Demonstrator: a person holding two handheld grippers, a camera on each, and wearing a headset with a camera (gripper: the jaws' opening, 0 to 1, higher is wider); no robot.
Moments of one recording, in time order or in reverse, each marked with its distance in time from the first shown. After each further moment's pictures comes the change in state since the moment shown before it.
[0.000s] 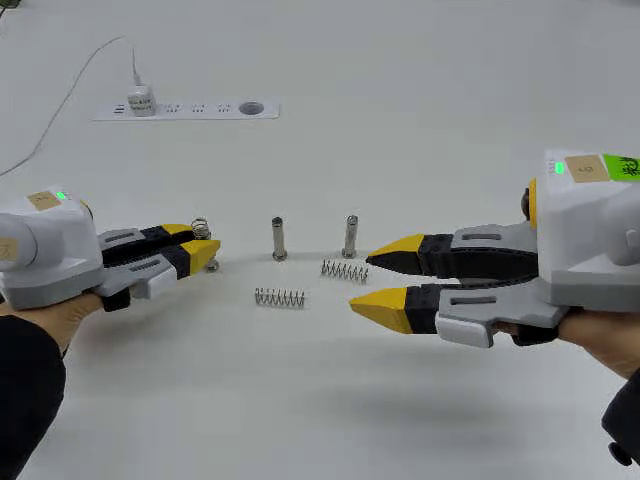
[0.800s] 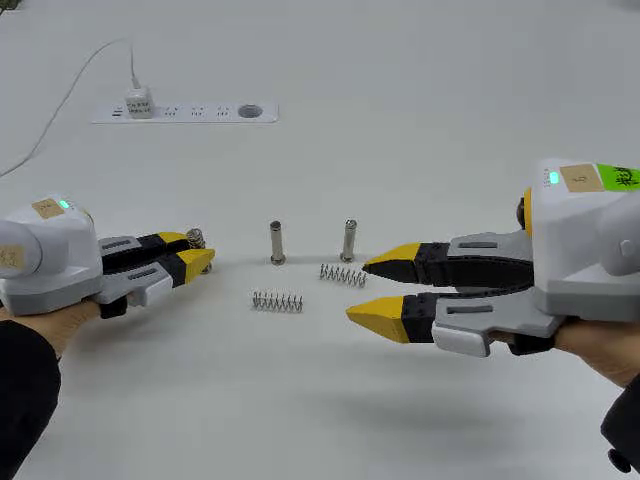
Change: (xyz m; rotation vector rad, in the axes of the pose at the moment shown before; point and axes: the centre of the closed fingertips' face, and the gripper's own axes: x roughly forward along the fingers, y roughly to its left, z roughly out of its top) left arm 0.001 0.007 -0.009 0.023 0.032 0.015; right arm 0.002 0.002 -0.002 0.004 0.008 0.006
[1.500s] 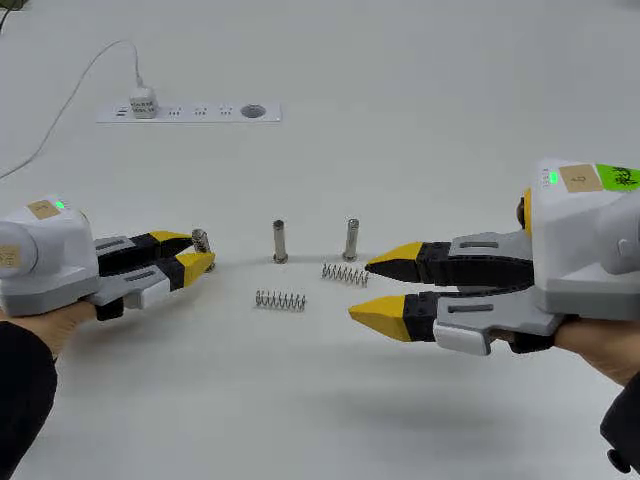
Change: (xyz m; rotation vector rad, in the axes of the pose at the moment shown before) left arm -0.010 0.004 -0.003 -0.025 0.007 0.025; right arm 0.000 0.000 -0.002 -0.002 0.005 0.000
